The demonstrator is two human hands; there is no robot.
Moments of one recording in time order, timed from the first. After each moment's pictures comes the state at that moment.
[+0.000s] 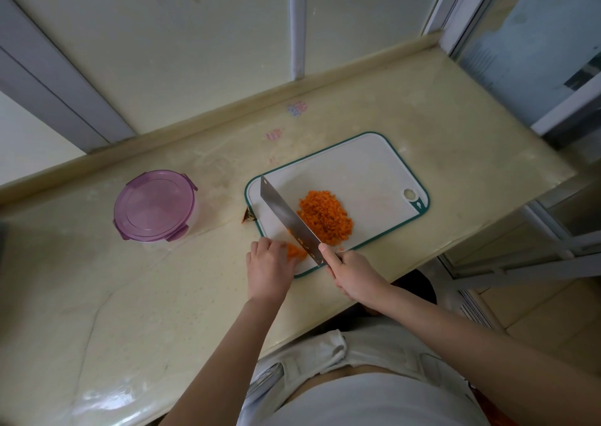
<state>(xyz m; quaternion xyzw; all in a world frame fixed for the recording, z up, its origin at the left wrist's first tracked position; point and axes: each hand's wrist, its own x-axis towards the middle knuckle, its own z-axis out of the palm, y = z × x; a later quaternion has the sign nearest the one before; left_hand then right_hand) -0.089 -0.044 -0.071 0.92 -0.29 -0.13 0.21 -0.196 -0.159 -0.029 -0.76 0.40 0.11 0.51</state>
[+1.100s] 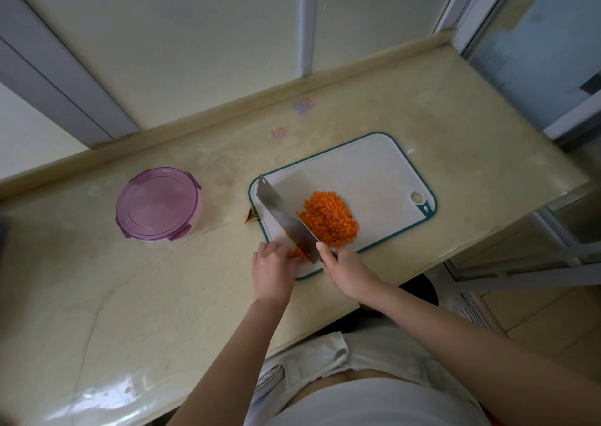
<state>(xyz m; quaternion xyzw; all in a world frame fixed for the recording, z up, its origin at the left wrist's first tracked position) -0.086 -0.047 -0.079 0.92 -0.29 -0.14 0.23 -0.178 -0.162 -0.051 -0.78 0.38 0.13 0.48</state>
